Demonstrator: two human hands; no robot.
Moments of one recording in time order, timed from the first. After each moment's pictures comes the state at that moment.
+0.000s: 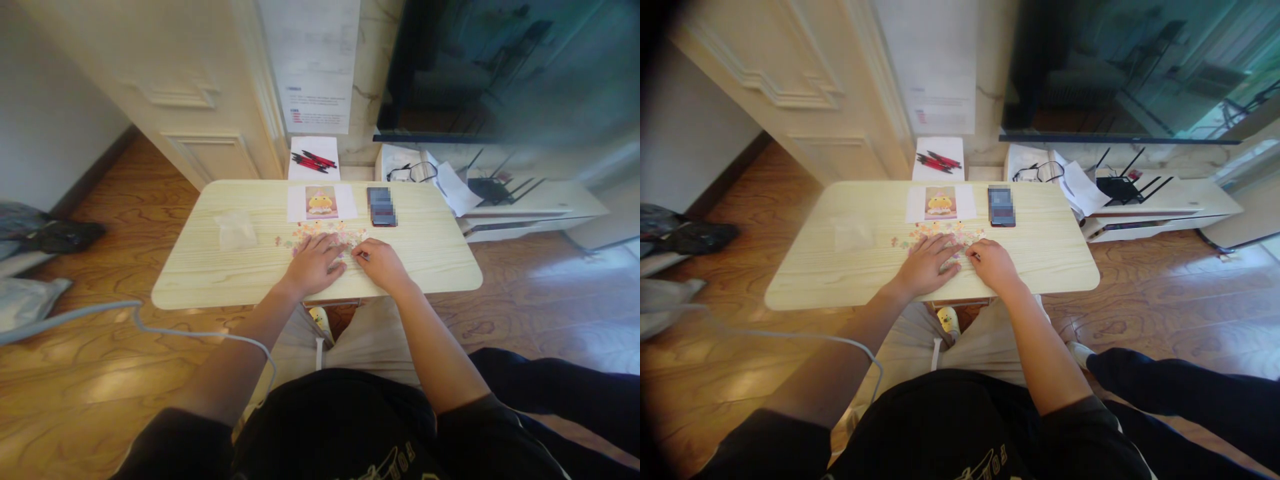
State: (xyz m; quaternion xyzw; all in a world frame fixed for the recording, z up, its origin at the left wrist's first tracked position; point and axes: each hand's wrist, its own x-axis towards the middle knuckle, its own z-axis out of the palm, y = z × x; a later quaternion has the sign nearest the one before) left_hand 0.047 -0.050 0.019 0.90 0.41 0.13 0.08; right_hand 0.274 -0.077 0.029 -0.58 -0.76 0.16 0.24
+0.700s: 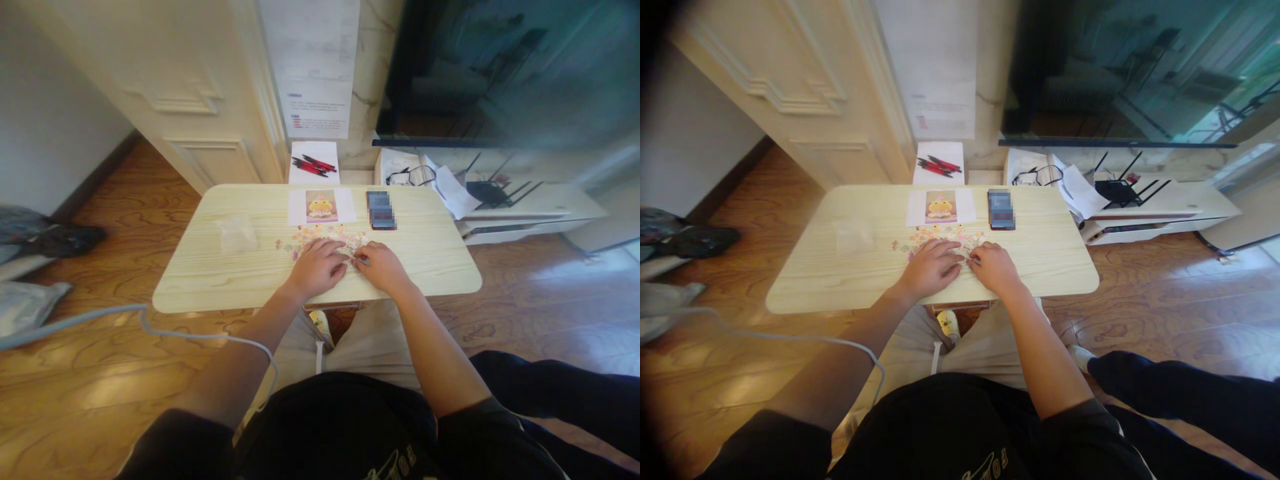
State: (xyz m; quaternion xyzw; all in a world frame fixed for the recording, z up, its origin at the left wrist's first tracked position) left_hand 0.052 -0.042 0.013 0.91 0.33 0.24 0.09; right_hand 0.275 -0.078 0.031 -0.61 -0.76 0.13 0.17
